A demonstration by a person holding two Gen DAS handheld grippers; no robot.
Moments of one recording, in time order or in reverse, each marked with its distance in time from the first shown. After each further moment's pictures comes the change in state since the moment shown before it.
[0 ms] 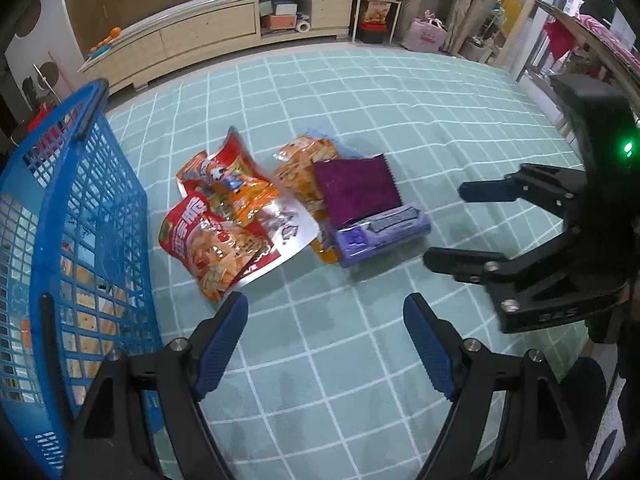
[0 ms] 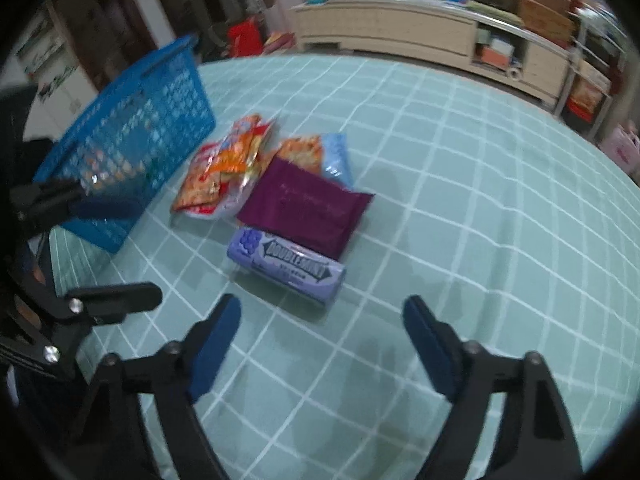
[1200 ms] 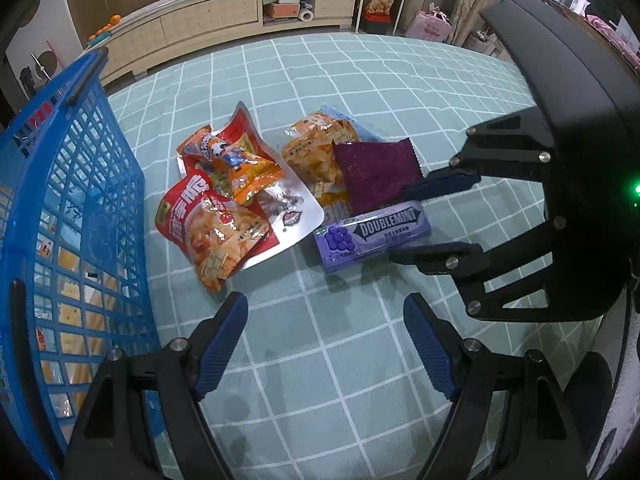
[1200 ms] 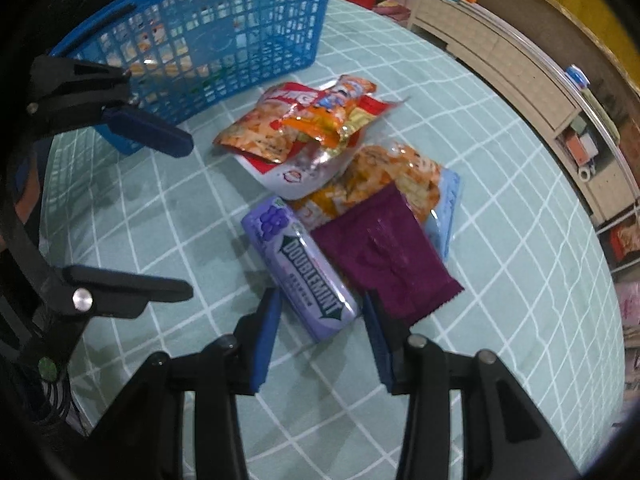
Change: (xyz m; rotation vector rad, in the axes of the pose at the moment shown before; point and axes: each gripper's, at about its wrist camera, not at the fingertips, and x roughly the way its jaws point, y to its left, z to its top) left arm 0.007 0.012 -0.020 -0.014 0.032 -0.012; right arm 0.031 0.057 0.026 -0.495 0.160 -0.011
